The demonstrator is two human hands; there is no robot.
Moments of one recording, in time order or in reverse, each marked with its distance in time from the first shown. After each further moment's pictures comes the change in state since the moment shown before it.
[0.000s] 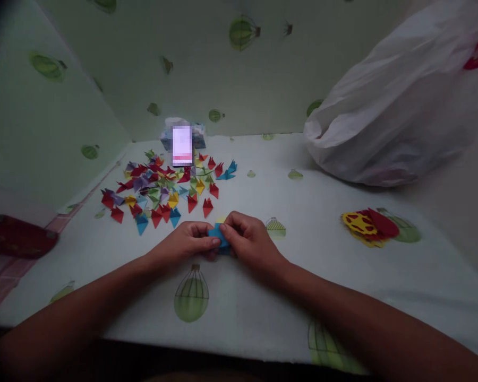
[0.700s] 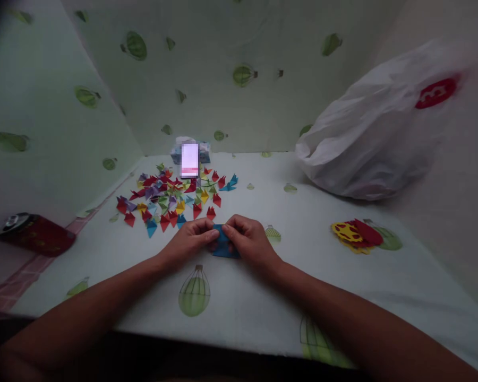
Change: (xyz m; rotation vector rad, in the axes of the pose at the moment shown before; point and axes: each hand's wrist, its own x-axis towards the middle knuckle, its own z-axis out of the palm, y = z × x) left_hand -0.002 -0.003 -0.003 0.074 0.106 0.277; right_hand -0.001 0.000 0.001 -0.002 0.059 -0.073
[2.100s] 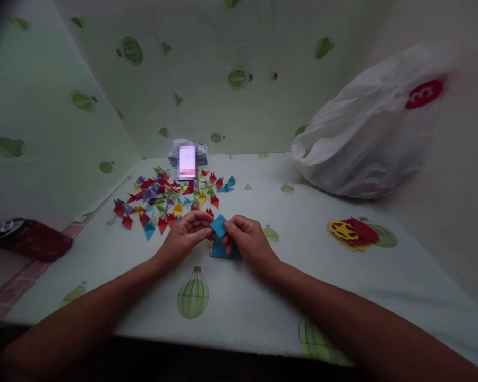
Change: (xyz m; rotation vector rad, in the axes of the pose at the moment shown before) left_hand 0.006 -0.005 -0.003 -0.102 0.096 0.143; right_hand 0.001 0.010 0.006 0.364 0.040 0.142
